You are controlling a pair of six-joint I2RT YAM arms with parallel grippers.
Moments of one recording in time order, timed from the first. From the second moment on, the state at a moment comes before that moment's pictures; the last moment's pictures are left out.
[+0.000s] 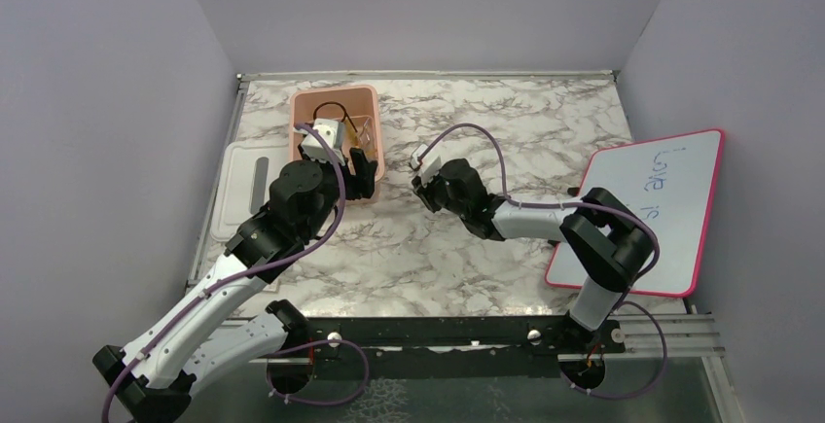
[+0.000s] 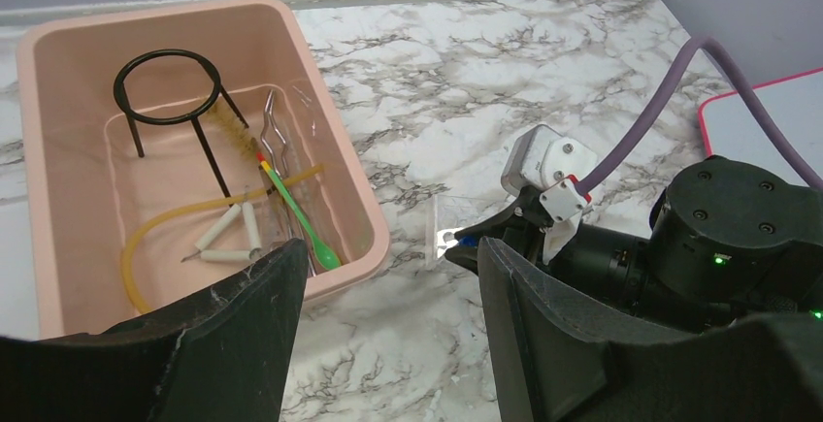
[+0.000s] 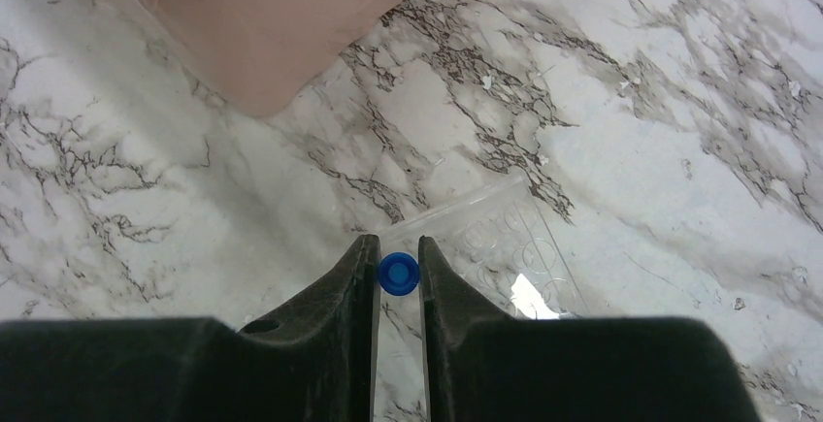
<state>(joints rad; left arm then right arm) -0.71 0.81 0.90 -0.28 -0.35 -0.26 0.81 1.73 0.85 0.47 0.03 -0.15</state>
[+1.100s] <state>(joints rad) -0.71 0.81 0.90 -0.28 -0.35 -0.26 0.78 1.82 0.97 0.34 0.38 0.04</state>
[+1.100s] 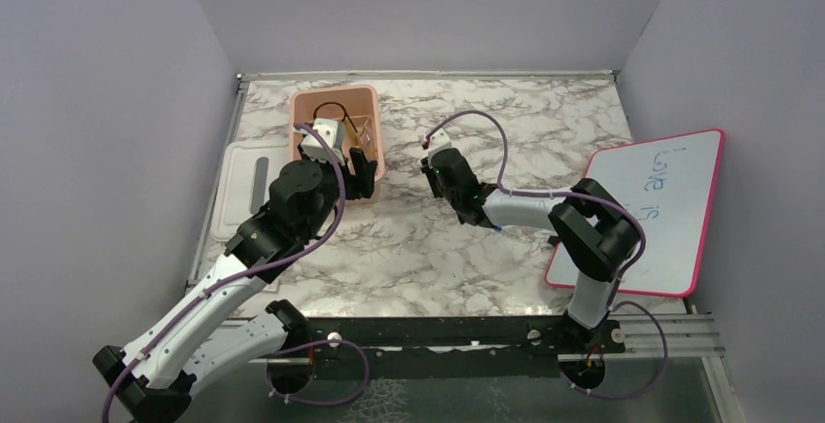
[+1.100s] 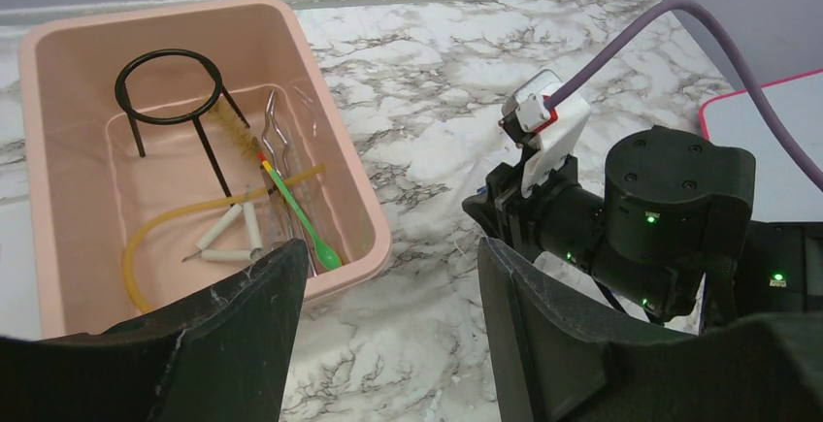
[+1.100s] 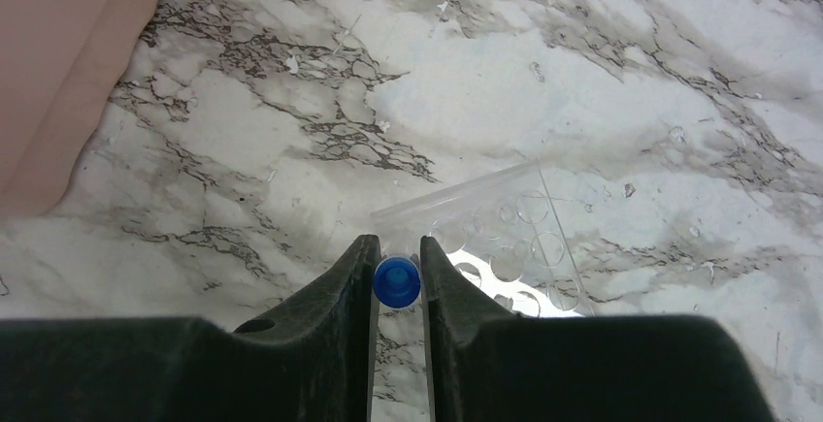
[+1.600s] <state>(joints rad) -0.70 0.81 0.90 -0.28 -0.35 -0.26 0.71 1.88 1.23 -0.02 0.26 0.14</state>
